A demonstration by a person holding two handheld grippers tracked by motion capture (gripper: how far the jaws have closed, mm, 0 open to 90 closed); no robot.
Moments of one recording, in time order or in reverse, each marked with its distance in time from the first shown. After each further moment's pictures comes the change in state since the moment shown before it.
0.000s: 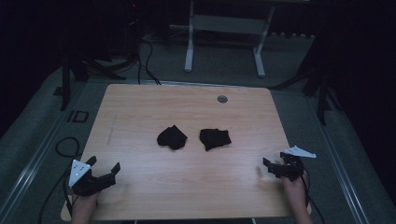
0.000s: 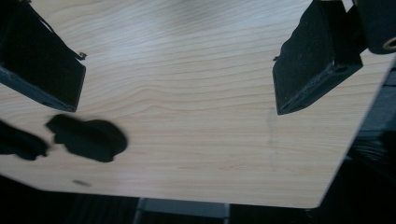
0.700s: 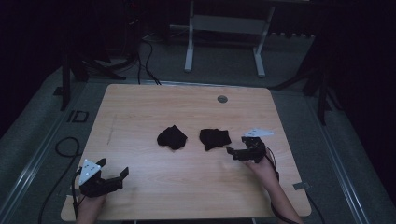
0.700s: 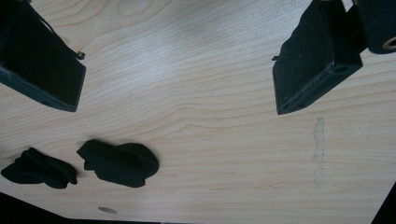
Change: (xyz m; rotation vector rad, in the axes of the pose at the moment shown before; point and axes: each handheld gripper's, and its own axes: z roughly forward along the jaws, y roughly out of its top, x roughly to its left) left arm -0.019 0.001 0.005 0.092 -0.062 0.054; right arm 0.090 0.072 0.063 0.025 0.247 -0.151
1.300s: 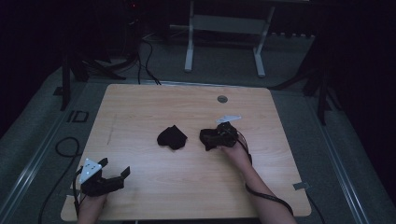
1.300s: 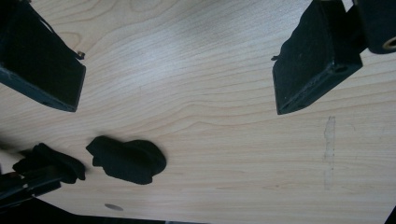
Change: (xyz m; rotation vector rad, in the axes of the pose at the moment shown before) left arm -0.005 0.003 0.001 0.004 -0.022 -0.014; right arm 0.021 0.046 0.089 0.092 0.010 -0.048
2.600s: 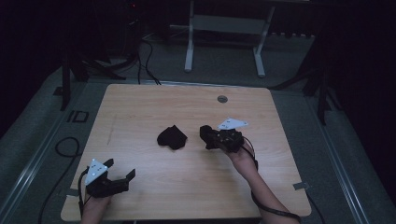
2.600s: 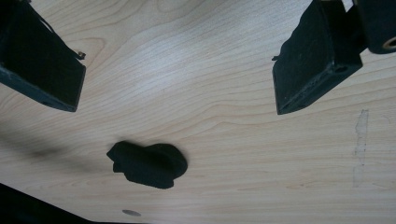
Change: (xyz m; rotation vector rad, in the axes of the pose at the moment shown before) left arm -0.013 0.001 0.003 0.012 -0.044 0.030; right arm 0.055 0.011 -0.086 -0.149 -0.022 -0.144
